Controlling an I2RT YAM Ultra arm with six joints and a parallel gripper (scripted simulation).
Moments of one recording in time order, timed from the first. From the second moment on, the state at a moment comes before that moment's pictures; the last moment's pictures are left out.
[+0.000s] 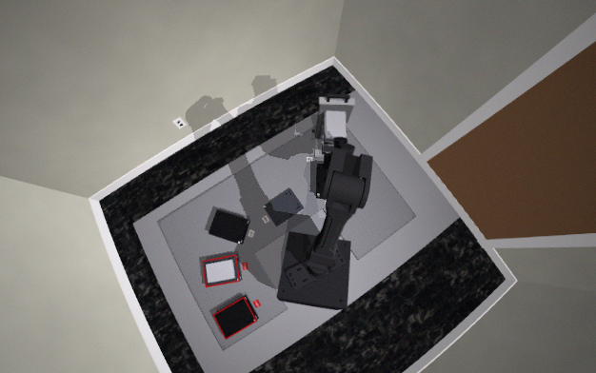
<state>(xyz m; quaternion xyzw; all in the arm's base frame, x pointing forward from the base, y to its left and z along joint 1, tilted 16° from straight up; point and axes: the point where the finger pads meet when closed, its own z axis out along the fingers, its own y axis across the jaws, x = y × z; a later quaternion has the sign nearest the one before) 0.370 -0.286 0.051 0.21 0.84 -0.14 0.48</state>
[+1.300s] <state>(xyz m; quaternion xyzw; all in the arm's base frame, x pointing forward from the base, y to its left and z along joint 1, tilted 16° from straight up) 0.323 -0.262 0.039 0.21 0.84 -0.14 0.48</state>
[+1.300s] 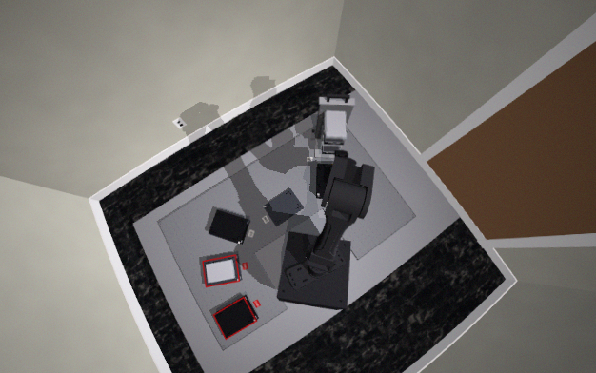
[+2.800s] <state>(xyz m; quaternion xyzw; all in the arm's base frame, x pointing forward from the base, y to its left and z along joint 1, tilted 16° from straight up) 0.315 -0.257 0.039 0.21 0.84 -0.14 0.49</state>
